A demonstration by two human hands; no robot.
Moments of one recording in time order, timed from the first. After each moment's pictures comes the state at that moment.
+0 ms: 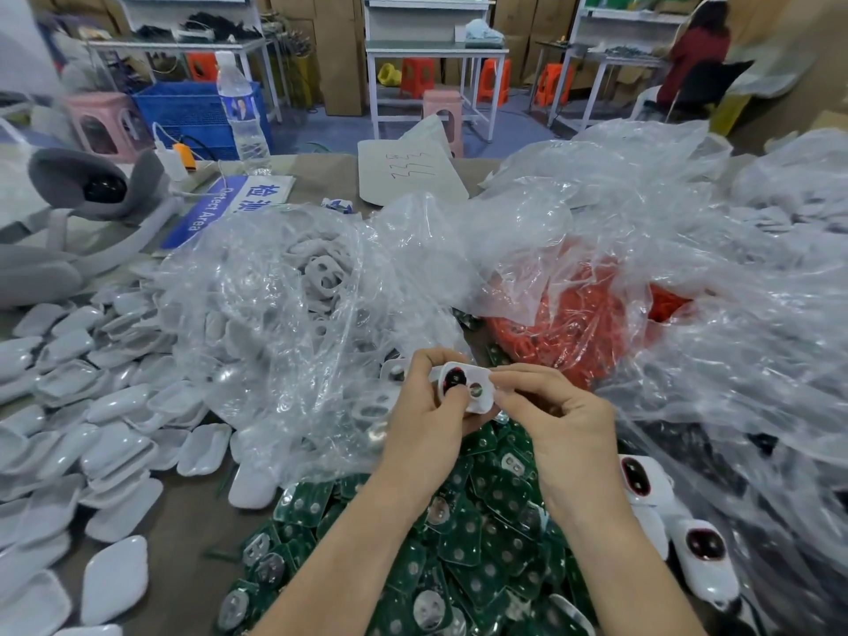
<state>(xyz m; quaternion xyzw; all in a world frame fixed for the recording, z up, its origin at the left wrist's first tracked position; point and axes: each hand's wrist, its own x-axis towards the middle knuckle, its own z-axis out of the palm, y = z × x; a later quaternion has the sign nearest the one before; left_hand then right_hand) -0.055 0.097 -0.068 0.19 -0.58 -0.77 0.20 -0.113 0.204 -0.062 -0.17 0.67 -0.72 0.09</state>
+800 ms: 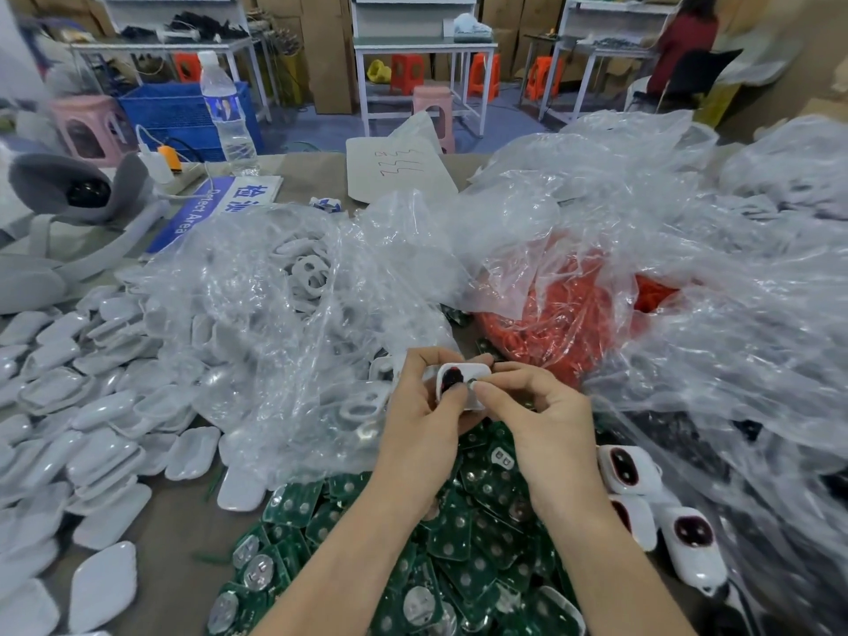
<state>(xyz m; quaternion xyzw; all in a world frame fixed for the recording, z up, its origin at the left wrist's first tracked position) -0.055 0.106 -0.071 0.15 -0.57 -0.78 0.22 -0.112 0.199 -0.068 -0.14 0.69 -0.70 0.09</state>
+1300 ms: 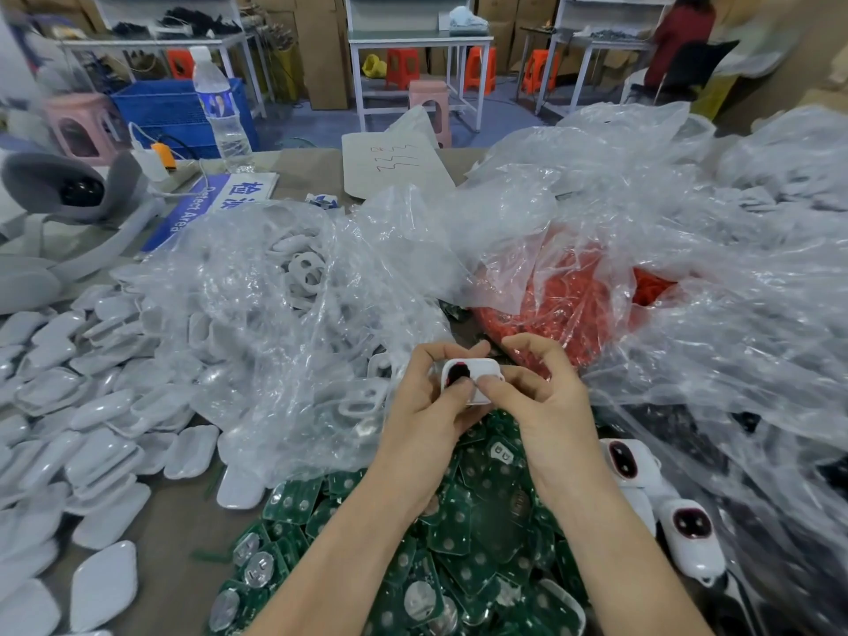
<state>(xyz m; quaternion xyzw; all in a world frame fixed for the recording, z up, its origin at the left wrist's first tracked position) -0.055 0.107 -0.069 0.12 -0.53 -0.82 0.20 -0.118 0.203 -0.065 -0.15 0.63 -0.74 0.16</state>
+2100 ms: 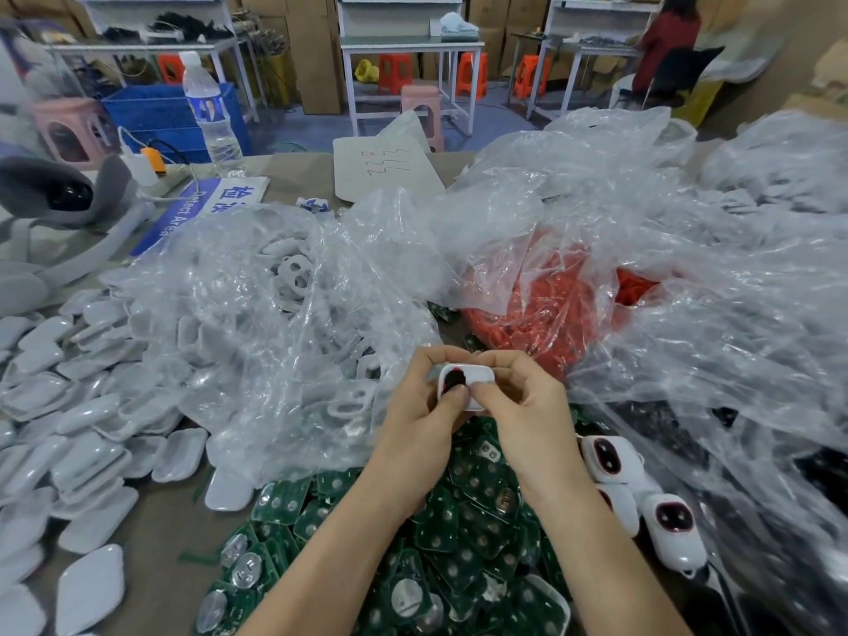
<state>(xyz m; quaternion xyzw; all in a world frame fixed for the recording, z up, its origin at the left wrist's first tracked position) -0.054 0.106 -0.077 0.11 -0.64 -0.74 0.19 -0.117 0.201 -0.068 -0.17 0.70 -0.69 0.12</state>
